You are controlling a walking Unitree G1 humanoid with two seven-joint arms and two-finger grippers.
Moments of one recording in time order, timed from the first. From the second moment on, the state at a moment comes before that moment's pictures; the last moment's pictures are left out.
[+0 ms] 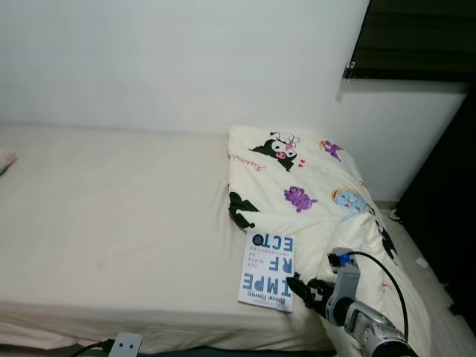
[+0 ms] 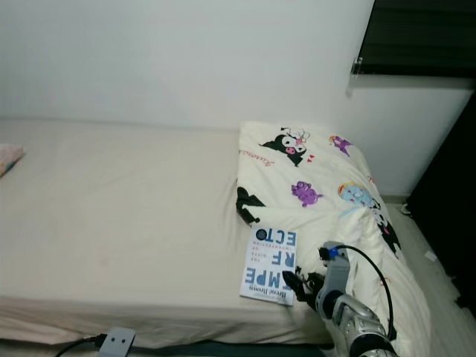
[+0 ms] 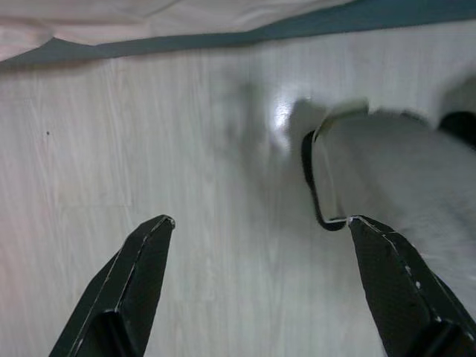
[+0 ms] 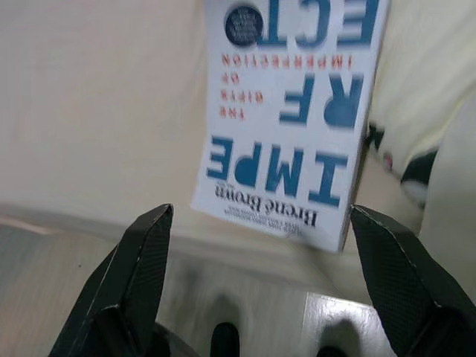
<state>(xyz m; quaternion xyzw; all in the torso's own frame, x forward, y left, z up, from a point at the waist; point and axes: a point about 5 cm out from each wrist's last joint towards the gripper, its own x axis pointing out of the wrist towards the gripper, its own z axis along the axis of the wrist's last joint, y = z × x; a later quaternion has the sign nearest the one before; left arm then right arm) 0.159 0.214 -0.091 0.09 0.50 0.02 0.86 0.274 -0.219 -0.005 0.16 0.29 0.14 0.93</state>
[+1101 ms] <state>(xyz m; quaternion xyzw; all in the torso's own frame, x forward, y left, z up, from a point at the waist) 0.137 0.276 -0.079 0.16 0.46 0.09 0.87 0.301 -0.235 0.035 0.25 0.18 0.16 0.94</state>
